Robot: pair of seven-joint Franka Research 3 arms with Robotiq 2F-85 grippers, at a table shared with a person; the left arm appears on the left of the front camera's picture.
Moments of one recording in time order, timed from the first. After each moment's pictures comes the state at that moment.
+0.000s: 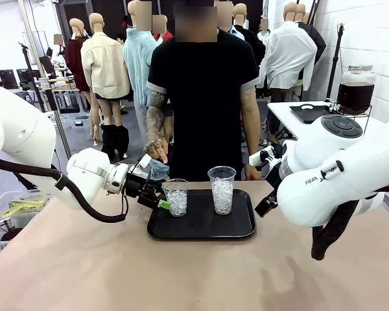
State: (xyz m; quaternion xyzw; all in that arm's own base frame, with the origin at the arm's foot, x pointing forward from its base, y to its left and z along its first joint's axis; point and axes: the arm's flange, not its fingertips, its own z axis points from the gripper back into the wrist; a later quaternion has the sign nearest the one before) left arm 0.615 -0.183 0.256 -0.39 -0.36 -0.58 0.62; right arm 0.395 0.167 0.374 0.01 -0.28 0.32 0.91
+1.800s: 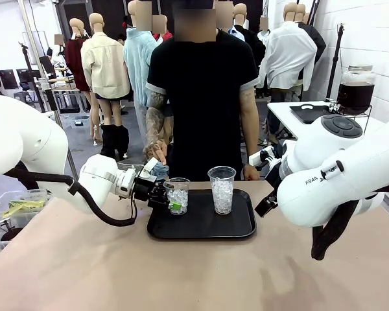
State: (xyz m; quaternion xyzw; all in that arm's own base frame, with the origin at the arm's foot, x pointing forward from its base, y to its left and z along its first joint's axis) left arm 0.628 -0.209 0.230 -0.44 -0.38 -0.59 0.56; right arm 0.395 0.167 0.374 0.01 -0.28 0.32 0.91
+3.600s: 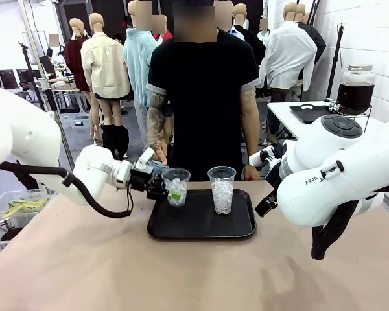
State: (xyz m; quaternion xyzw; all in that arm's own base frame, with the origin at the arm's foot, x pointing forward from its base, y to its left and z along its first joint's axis) left arm 0.629 -0.201 0.278 -0.42 -0.41 -0.62 0.52; right arm 0.395 0.167 0.374 0.01 -0.28 0.32 0.91
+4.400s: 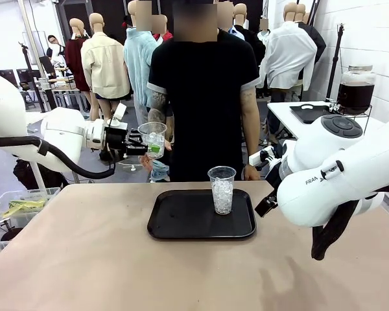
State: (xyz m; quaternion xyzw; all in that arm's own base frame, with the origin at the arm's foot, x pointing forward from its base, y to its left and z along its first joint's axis) left arm 0.668 -0.127 0.408 -0.33 -0.51 -0.57 0.56; right arm 0.395 0.167 0.374 0.01 -0.28 0.32 0.91
